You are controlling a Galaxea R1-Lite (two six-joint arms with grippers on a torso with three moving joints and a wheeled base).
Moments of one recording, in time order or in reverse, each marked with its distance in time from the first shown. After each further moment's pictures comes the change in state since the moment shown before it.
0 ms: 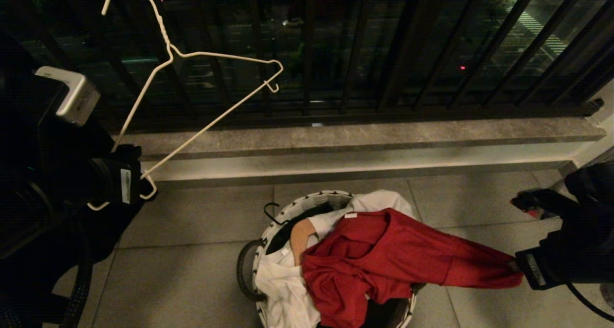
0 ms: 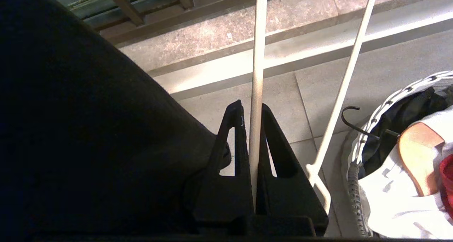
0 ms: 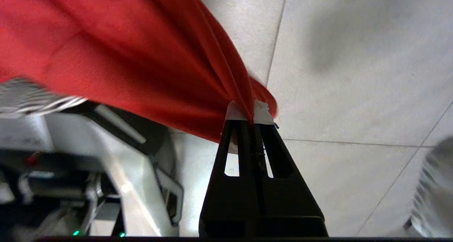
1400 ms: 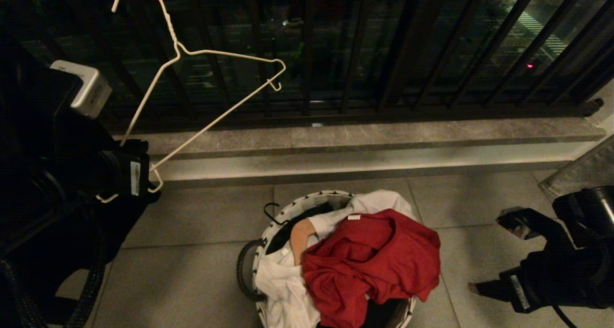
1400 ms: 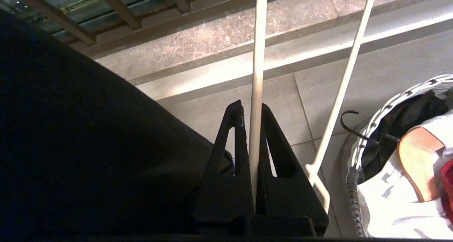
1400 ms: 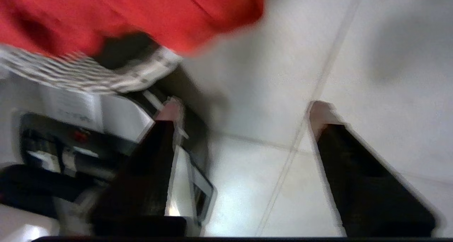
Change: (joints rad) left arm -0.005 0.036 -0.039 0.003 0.002 0.007; right arm 0.105 -0.023 0.126 -0.127 0.181 0.053
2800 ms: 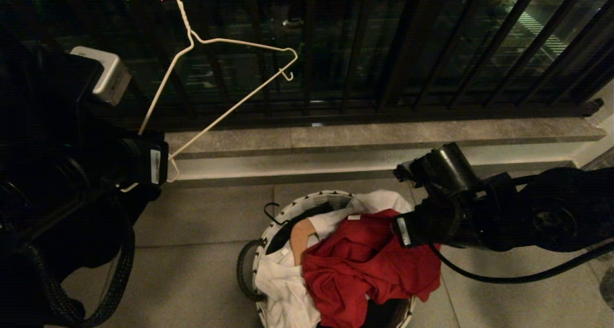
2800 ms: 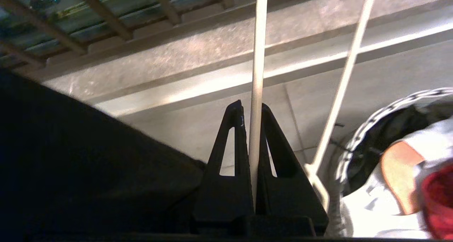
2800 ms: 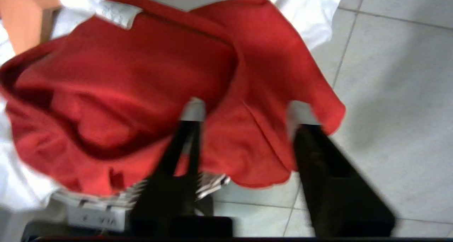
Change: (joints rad) left arm -0.080 0.048 -0.062 -0.007 0.063 -0.017; right arm 0.465 0.331 -0.440 0.018 -0.527 0.317
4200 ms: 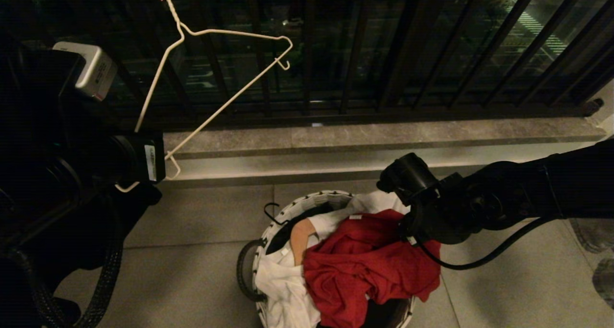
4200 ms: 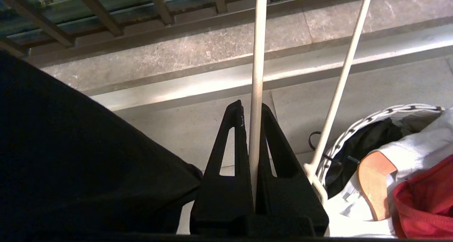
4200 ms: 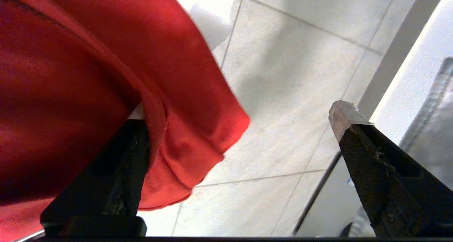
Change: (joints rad) left arm -0.011 -0.023 0.008 -0.003 -0.005 -0.082; right arm -0.014 0.158 -0.148 0.167 -0.361 -0.189
